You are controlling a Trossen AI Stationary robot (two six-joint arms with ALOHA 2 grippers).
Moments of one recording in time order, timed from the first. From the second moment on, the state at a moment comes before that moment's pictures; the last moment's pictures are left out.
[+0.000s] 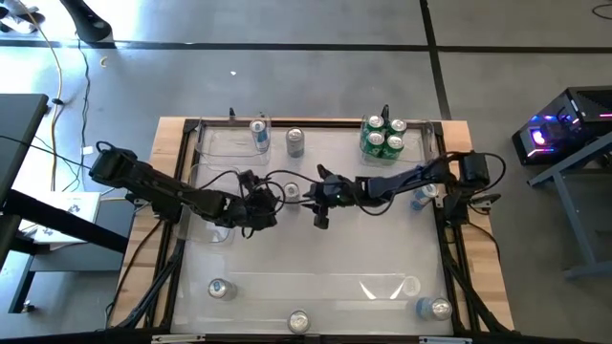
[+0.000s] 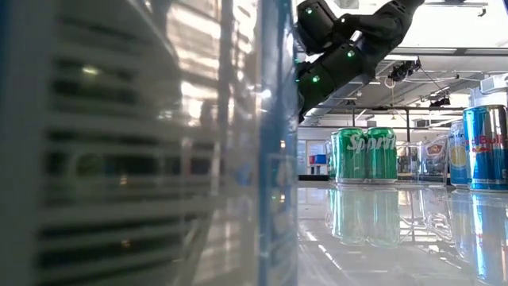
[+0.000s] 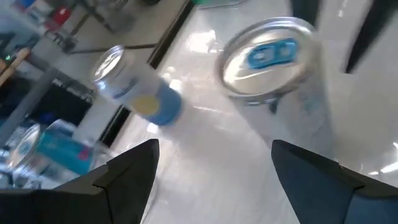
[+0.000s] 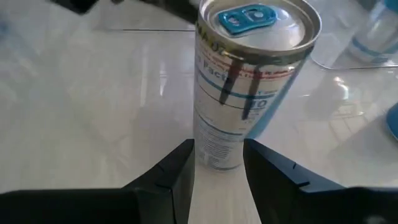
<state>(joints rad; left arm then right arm) -0.25 1.42 0.72 -0.19 -0.91 -0.14 -0.02 1.81 0.95 0.27 0.08 0.00</state>
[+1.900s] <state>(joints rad) -0.15 1.35 0.72 0.14 -0.54 -0.23 0.15 1.58 0.95 -0.53 0.68 0.34</state>
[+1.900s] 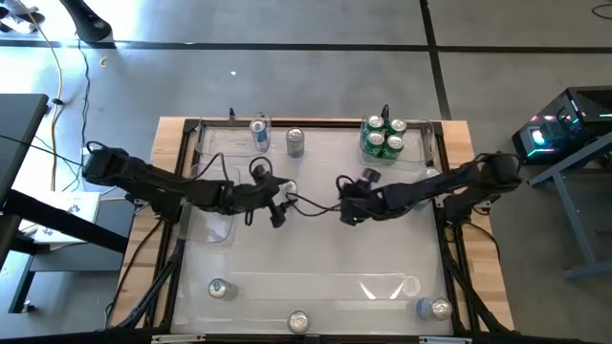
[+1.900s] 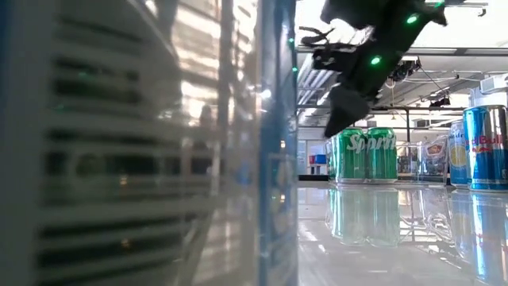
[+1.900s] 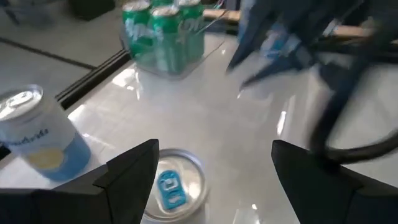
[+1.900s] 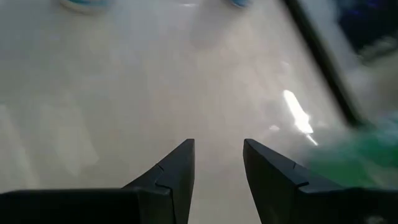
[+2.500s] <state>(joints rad) -0.13 1.43 0.72 0.14 -0.69 -0.35 0.44 1.31 0.95 -1.08 1.04 0.92</state>
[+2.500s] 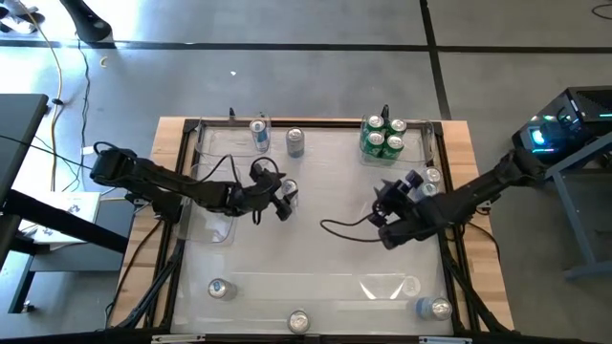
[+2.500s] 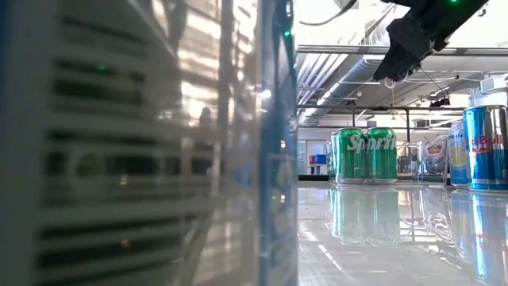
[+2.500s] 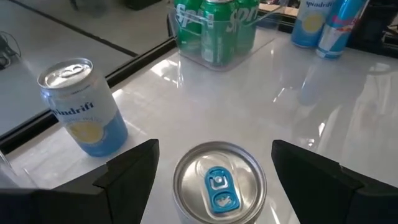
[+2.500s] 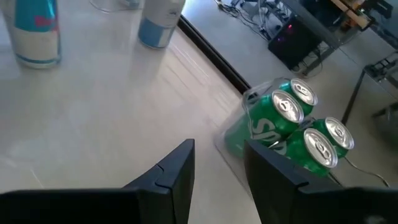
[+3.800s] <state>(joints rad) -0.12 1.27 0.84 -0.14 -0.66 -0.18 0.47 1.31 0.95 -1.06 1.05 0.94</state>
